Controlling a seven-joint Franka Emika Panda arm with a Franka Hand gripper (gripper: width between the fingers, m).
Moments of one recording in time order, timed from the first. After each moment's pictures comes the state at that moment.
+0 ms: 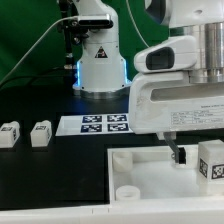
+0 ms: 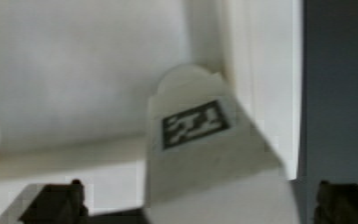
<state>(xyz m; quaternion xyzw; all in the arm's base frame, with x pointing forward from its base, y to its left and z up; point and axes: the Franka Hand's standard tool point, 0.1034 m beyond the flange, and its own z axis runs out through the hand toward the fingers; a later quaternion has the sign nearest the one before) 0.636 0.114 0.074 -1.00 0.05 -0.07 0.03</state>
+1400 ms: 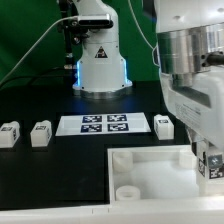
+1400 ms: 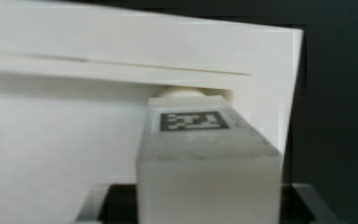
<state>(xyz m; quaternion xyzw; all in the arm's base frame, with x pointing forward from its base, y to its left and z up) 0.628 0.109 0.071 -0.69 0.72 0.01 0.09</state>
